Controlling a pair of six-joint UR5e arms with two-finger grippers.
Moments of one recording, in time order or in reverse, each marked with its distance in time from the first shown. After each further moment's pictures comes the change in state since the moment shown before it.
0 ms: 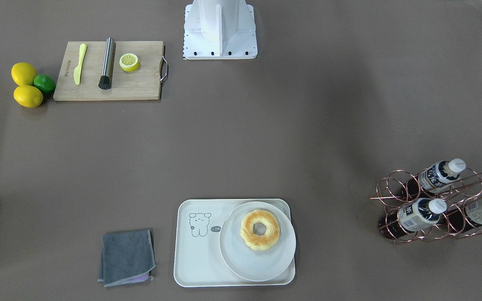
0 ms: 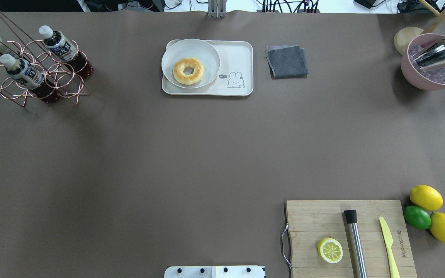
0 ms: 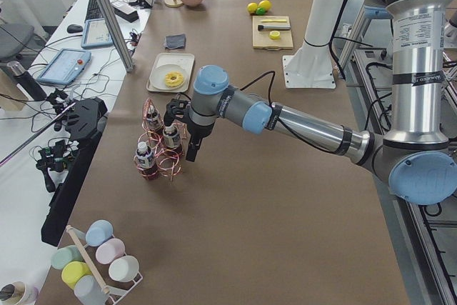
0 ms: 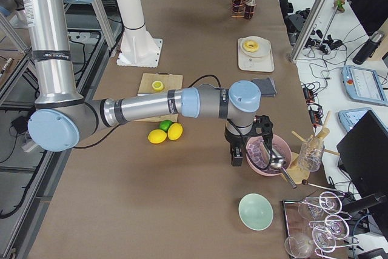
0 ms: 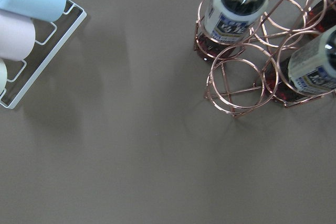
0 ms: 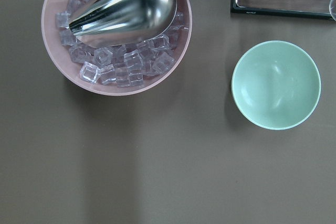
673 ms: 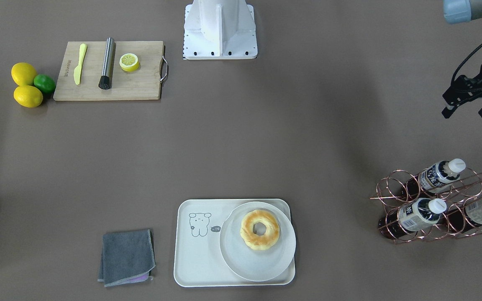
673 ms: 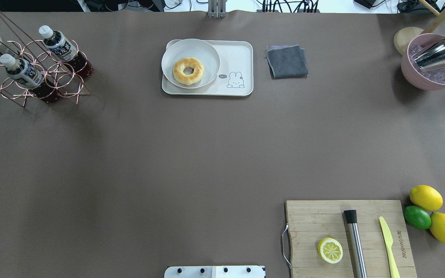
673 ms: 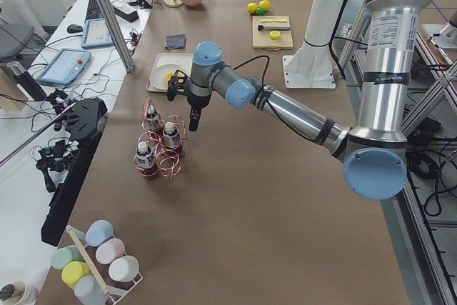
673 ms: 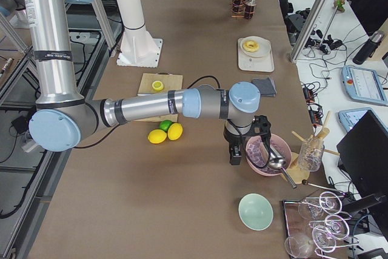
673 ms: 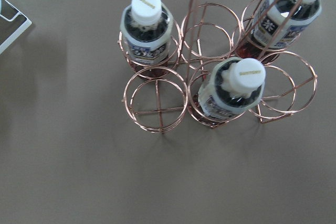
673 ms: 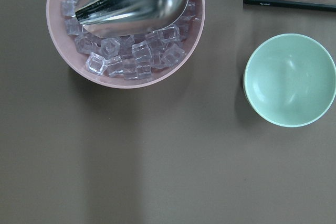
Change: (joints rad) left arm 0.222 -0.129 -0.032 0.001 0.091 -0.393; right arm -0.029 -0.007 -0.001 0.004 0.005 0.000
